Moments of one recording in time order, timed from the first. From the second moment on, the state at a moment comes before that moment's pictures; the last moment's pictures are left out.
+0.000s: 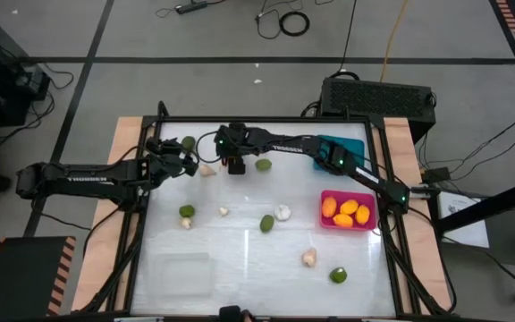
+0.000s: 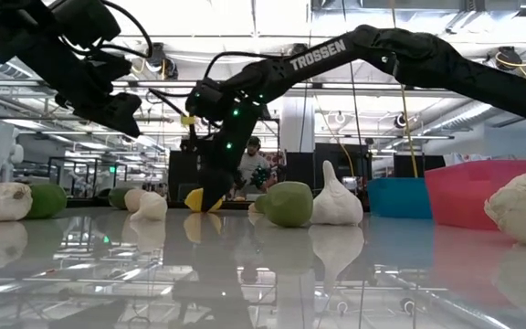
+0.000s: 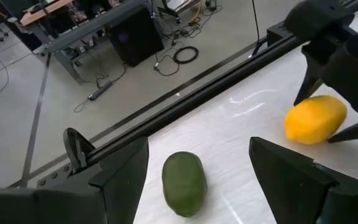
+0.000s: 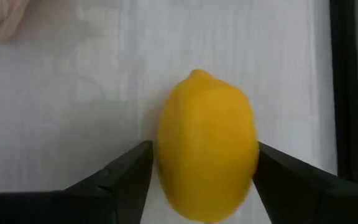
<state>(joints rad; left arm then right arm) 0.19 0.81 0.41 -0.31 -0.89 -0.28 -0.30 2.63 2.36 -0.75 0.22 -0.41</state>
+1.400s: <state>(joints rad) 0.19 0.81 0.41 -0.31 -0.73 -0.28 -0.10 1.98 2.03 -1.57 0.15 0.29</state>
